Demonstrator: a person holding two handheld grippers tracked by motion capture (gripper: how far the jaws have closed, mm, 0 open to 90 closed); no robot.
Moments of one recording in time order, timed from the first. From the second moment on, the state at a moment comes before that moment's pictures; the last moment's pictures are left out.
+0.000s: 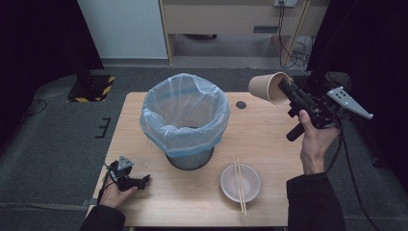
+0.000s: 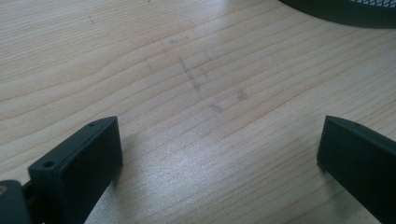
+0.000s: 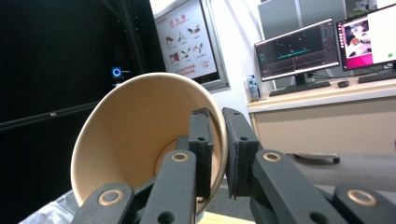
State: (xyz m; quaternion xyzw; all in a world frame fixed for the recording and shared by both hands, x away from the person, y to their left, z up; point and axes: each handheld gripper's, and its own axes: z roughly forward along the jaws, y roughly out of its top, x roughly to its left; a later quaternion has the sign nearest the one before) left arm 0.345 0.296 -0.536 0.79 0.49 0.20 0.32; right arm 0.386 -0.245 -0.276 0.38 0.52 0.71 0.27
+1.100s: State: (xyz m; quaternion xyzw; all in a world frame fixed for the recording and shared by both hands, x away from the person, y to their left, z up) left arm 0.346 0.295 -0.536 0.79 0.48 0.20 0.32; right arm 0.406 -0.183 -0.252 0.34 0.55 0.72 0.24
